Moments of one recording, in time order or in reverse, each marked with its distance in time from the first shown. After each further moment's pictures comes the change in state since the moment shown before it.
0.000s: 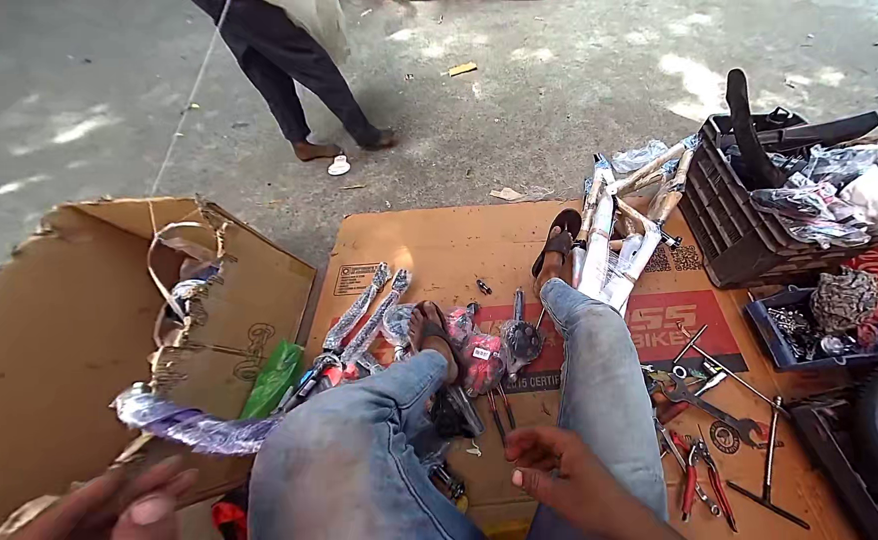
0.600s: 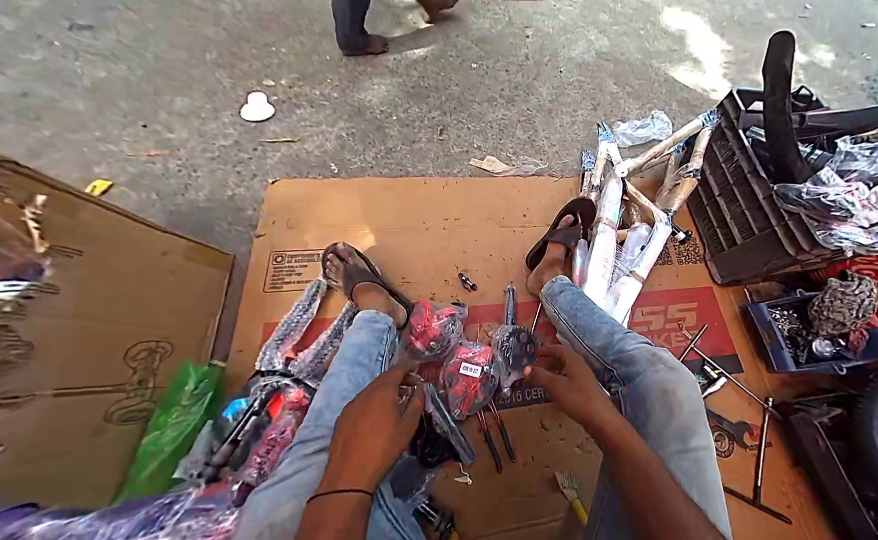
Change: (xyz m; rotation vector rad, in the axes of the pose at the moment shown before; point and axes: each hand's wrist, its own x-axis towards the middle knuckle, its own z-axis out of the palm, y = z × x) left_hand 0.058 -0.207 0.199 0.555 -0.894 -0.224; right_hand 0.176 0.053 -0.084 -0.113 0.449 0.503
